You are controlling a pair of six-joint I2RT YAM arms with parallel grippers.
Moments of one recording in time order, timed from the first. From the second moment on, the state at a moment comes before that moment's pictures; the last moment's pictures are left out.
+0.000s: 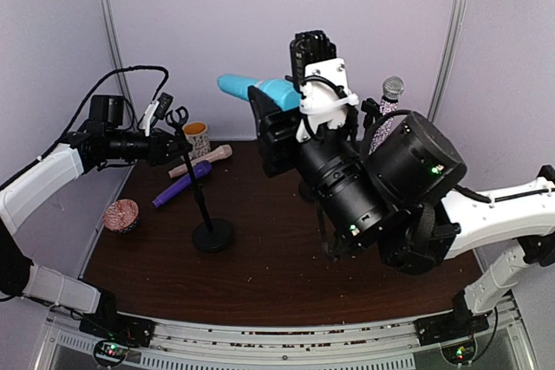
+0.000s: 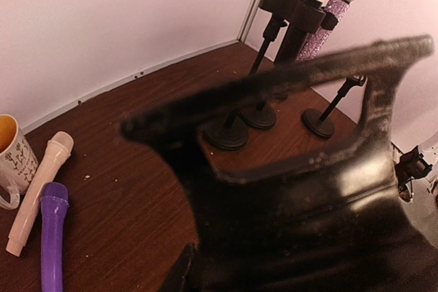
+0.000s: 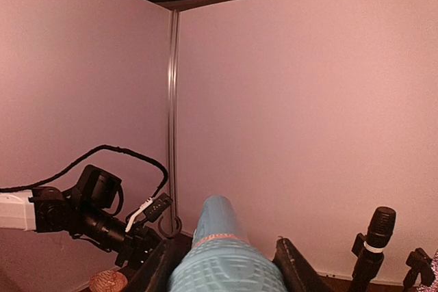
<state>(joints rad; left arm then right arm) -0.21 1.26 1.12 -0.37 0.76 0.06 1.55 1.56 1.47 0.66 0.94 -0.49</state>
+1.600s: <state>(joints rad) -0.21 1.14 1.13 -0.65 0.78 0.24 1.08 2.41 2.11 -0.19 0.26 0.78</state>
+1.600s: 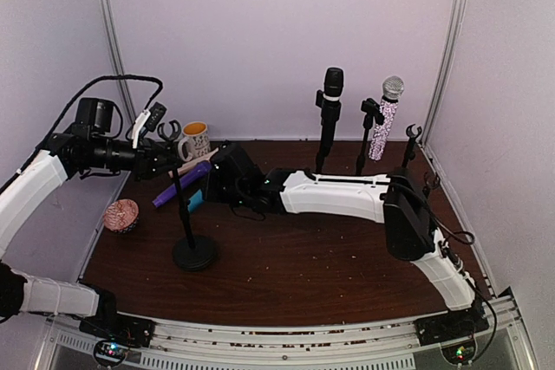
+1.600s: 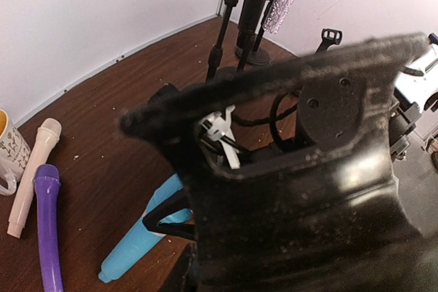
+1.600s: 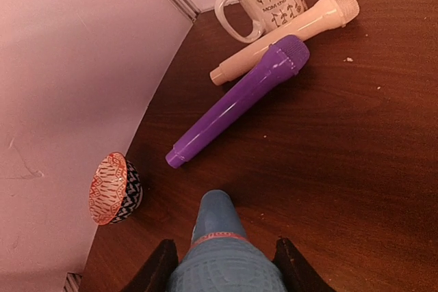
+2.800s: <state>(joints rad) -0.21 1.15 1.13 -0.66 0.75 0.28 1.00 2.55 2.15 -0.20 0.04 1.11</state>
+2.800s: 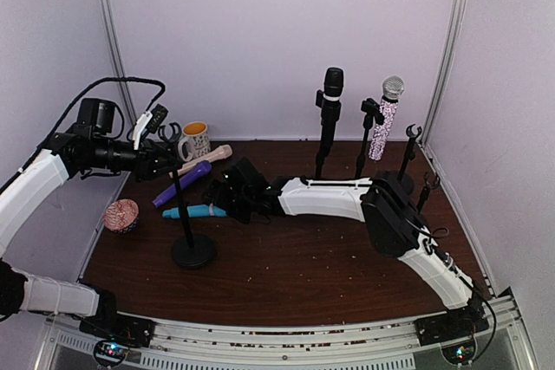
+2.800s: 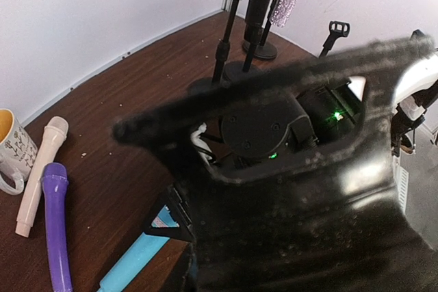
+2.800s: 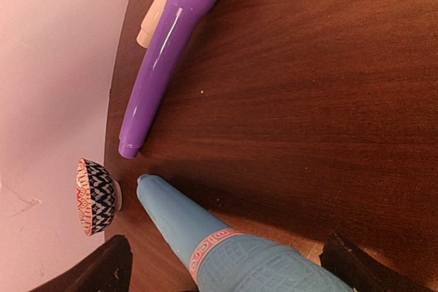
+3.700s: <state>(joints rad) -0.21 1.20 1.18 -0.69 0.91 0.45 0.99 2.01 1.51 -0.05 0.08 0.72</state>
